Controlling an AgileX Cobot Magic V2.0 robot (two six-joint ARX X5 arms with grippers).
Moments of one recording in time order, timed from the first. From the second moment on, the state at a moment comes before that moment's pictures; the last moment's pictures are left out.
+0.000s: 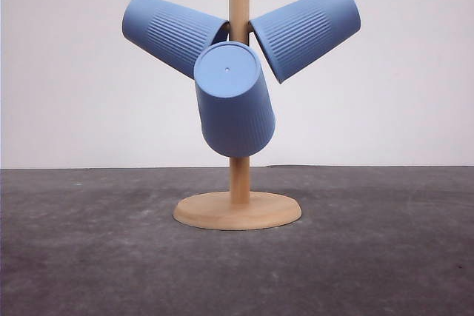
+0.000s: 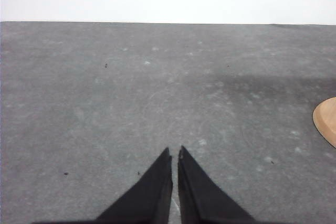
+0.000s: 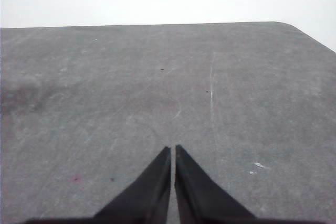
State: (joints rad) left_arx -0.06 0.00 0.03 -0.18 0.02 -0.02; right_arx 0.01 0.00 0.01 -0.16 0.05 0.08
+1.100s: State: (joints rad) left_arx -0.06 0.00 0.03 -0.18 0.02 -0.02; right_arx 0.01 0.00 0.01 -0.16 0.05 0.08
